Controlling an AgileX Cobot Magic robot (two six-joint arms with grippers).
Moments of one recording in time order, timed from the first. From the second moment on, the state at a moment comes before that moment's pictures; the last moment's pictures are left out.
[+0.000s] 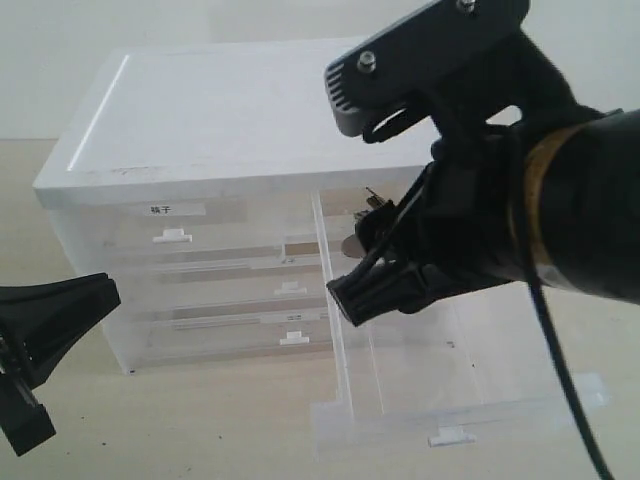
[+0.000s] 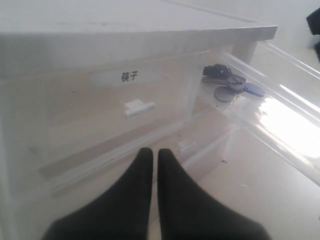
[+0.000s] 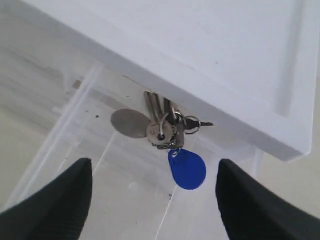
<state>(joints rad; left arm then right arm) 0.02 1.27 -0.03 0.84 -1.16 -0.44 1.18 1.22 -0.91 -0.89 0.89 0.98</state>
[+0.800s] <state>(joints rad) 0.02 1.27 -0.03 0.85 -1.16 -0.45 0.92 1.48 -0.92 -0.83 0.56 0.95</state>
